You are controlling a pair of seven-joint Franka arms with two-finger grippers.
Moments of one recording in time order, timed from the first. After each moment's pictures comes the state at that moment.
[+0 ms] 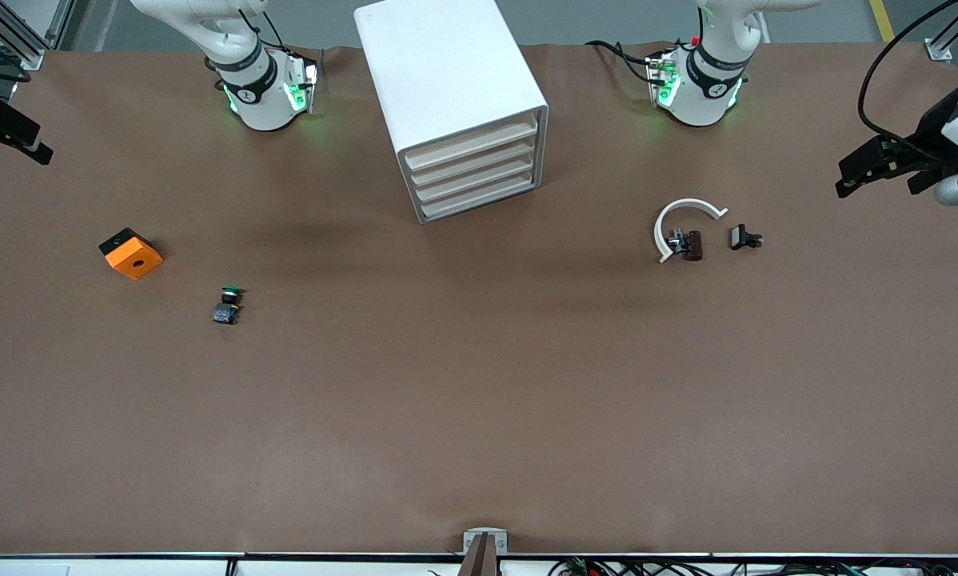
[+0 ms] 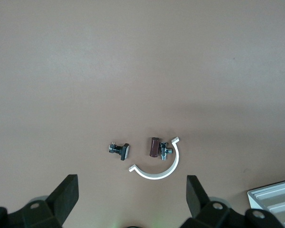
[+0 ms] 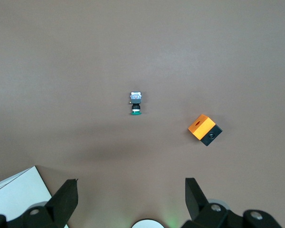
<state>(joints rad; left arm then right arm) 0.00 -0.09 -0.04 -1.65 -0.01 1.54 -0.08 -0.01 -0.15 -0.09 -1.61 0.02 1.44 0.01</state>
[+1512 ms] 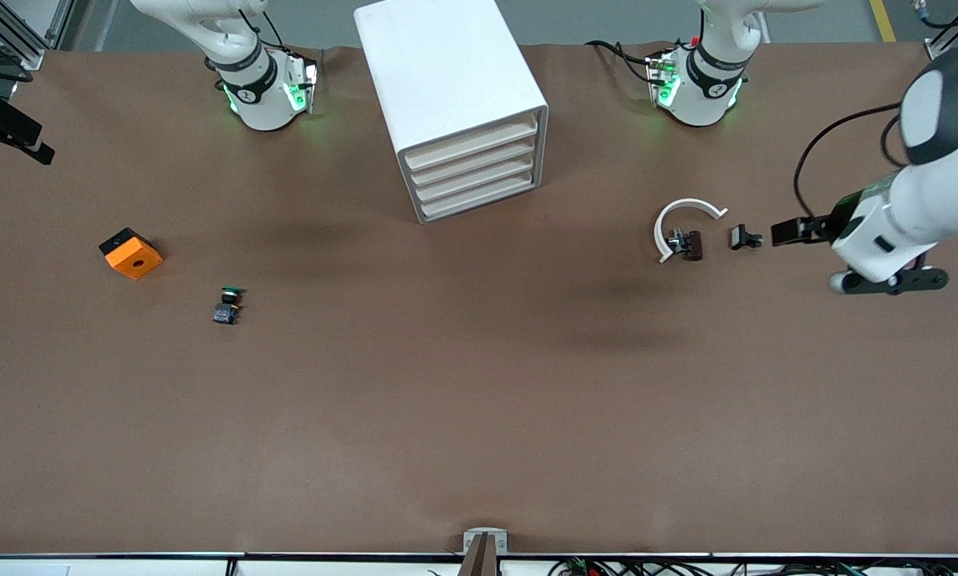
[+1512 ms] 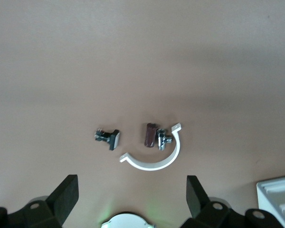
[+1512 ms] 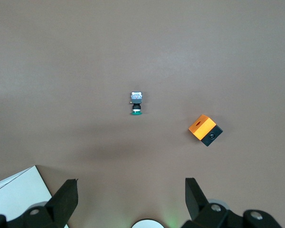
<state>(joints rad) -0.05 0.16 -0.05 -1.67 -0.01 1.57 -0.16 -0.01 -0.15 -0.09 -1.61 0.02 1.44 0.01</state>
